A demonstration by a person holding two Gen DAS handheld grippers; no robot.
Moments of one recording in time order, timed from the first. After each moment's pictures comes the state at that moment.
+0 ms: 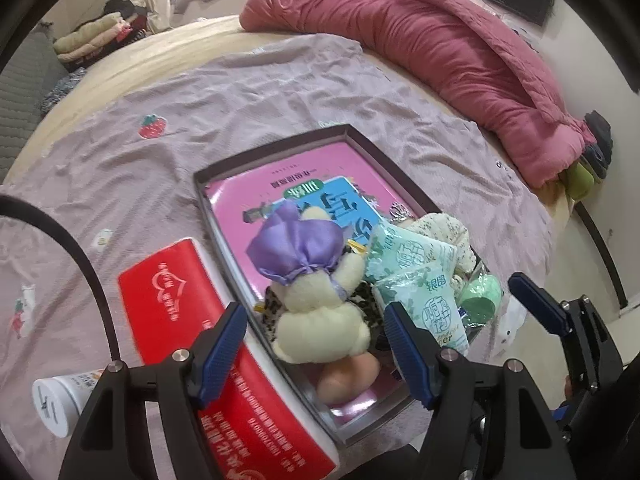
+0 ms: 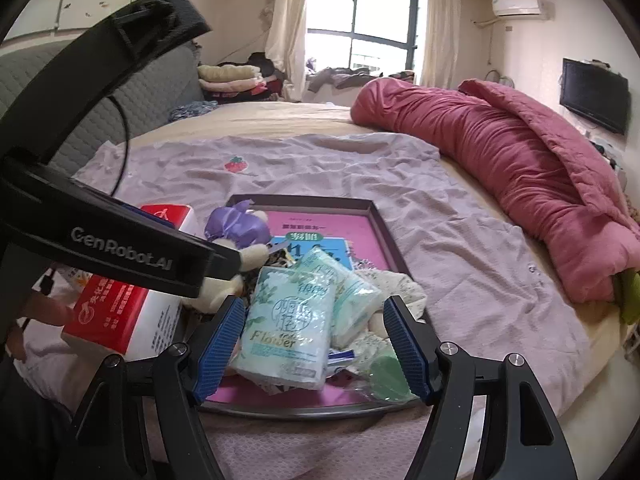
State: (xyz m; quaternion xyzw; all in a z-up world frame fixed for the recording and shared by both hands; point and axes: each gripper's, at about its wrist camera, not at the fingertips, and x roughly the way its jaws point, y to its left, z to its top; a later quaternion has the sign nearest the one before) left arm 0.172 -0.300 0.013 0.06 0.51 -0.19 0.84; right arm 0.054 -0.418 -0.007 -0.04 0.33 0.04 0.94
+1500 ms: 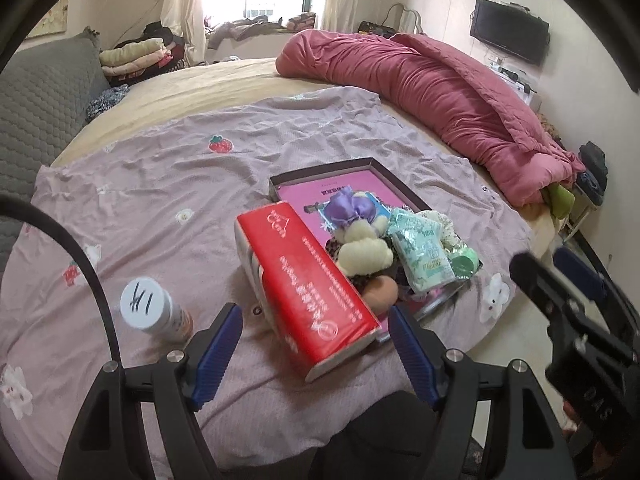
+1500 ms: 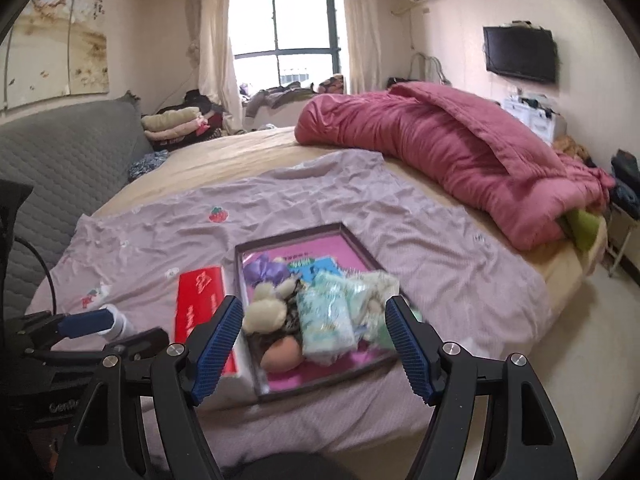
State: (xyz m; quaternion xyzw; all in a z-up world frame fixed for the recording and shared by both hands) left arm 0.055 -0.195 0.068 0.03 0.43 -0.17 0.89; right arm -0.036 -0.370 0.086 0.07 0.31 -0.08 0.94
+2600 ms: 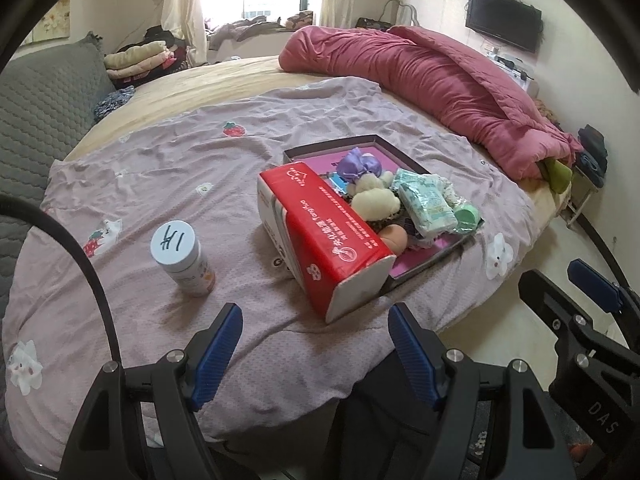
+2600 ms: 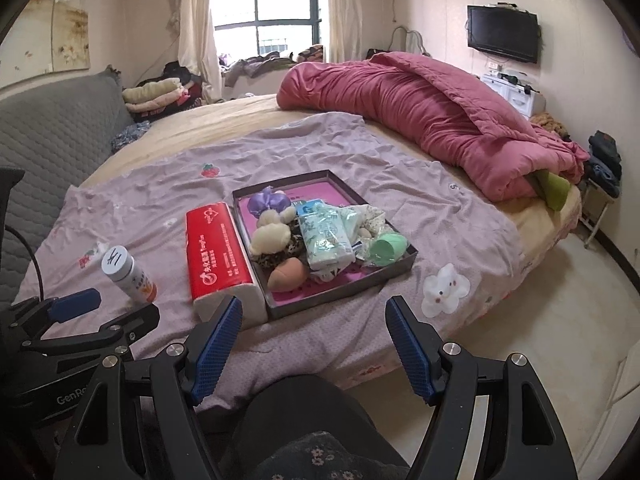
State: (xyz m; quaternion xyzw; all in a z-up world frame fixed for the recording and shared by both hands) left arm -0.003 -0.168 0.053 0.05 0.43 -0.17 0.89; right arm -0.094 -0.331 0.077 0.06 0.37 -0.11 0.92
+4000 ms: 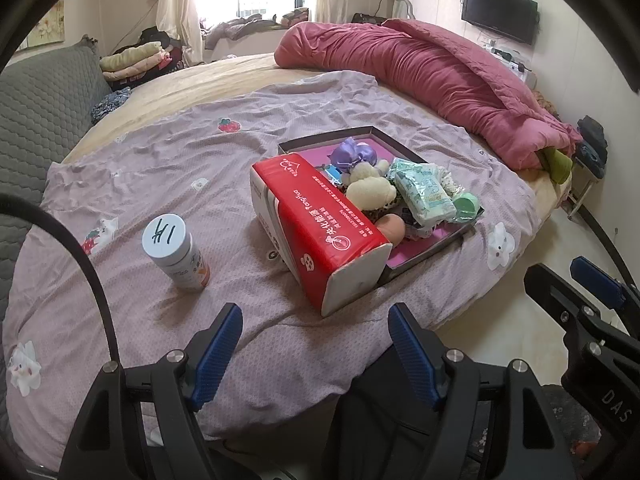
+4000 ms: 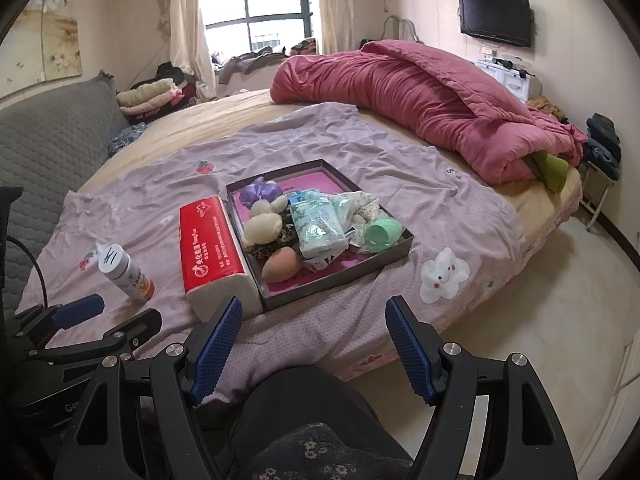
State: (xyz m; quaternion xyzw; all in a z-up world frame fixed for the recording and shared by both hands) left arm -0.006 -0.175 0.044 0.06 0.44 -0.17 0.88; right arm -0.098 -0.342 0.065 0.08 0.37 -0.11 0.92
